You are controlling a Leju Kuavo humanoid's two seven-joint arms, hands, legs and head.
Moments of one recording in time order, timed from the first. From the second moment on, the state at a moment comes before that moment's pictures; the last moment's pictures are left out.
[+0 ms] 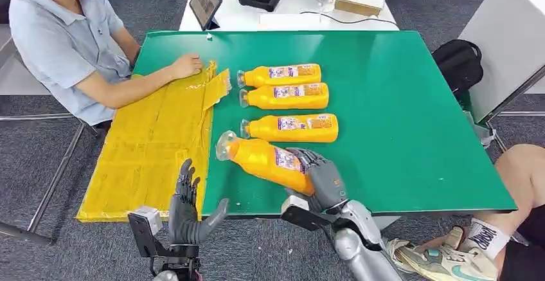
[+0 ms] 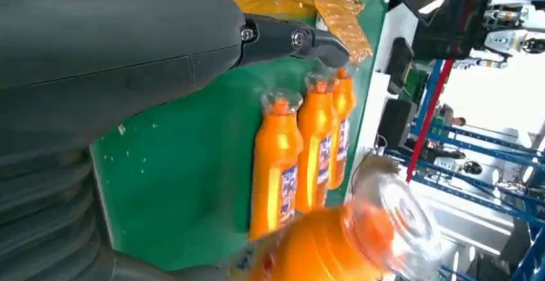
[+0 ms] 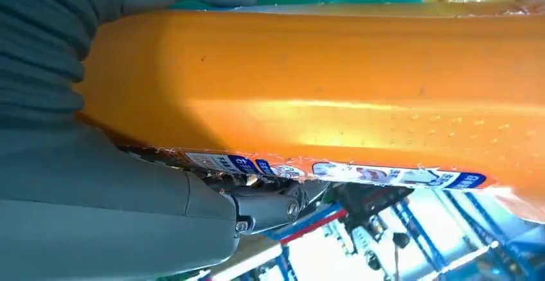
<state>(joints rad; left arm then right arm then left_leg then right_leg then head) 0.12 -0.22 -0.40 -1.44 0.13 0.23 -0.57 -0.15 0.00 0.33 -1.24 0.67 -0.32 -0.35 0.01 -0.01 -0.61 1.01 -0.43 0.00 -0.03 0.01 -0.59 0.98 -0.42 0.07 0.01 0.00</state>
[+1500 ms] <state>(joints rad) 0.07 -0.20 -0.47 -1.44 0.27 0.02 -0.53 -0.28 0.26 0.54 -0.95 0.60 -0.52 -0.54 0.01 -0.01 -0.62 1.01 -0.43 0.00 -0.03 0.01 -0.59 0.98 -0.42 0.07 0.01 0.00</state>
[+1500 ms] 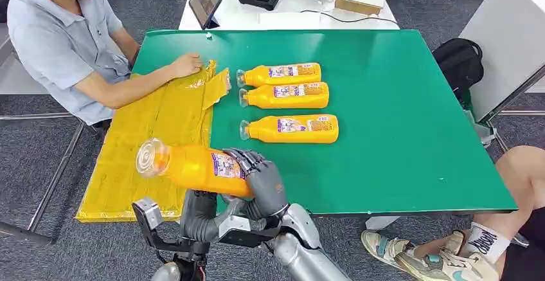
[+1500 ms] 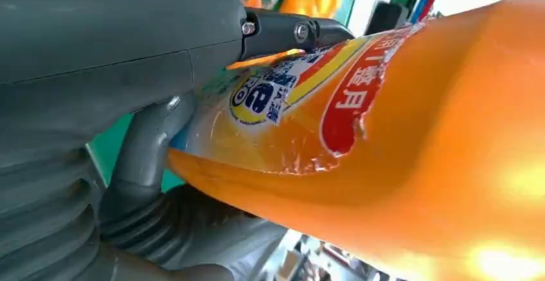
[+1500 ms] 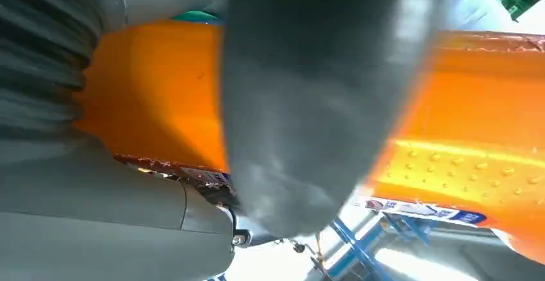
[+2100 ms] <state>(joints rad) 0.08 -0.21 -0.42 -1.45 0.38 -0.01 -0.50 -0.29 0.27 0.63 -0.85 0.57 -0.48 -0.59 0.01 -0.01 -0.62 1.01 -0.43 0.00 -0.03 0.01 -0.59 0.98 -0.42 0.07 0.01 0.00</state>
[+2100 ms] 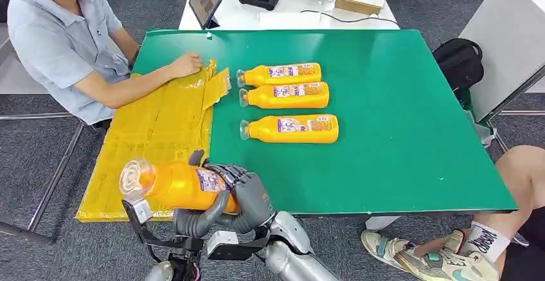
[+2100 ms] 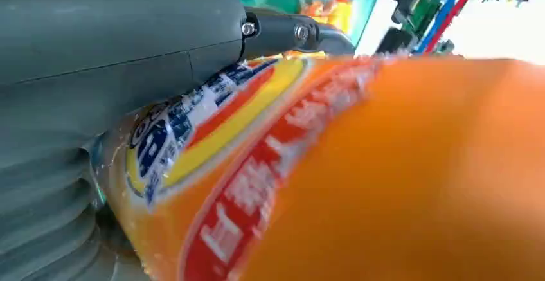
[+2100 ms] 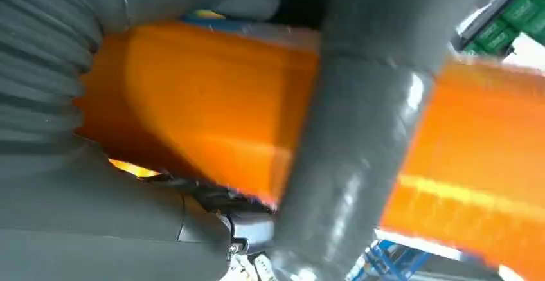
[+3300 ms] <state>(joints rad) 0.09 -0.21 -0.38 -1.46 0.42 -0.05 -0.51 -0.30 0.24 0.67 -0.85 0.62 -0.52 -0.60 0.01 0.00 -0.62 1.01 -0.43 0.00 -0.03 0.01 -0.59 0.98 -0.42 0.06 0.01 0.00</state>
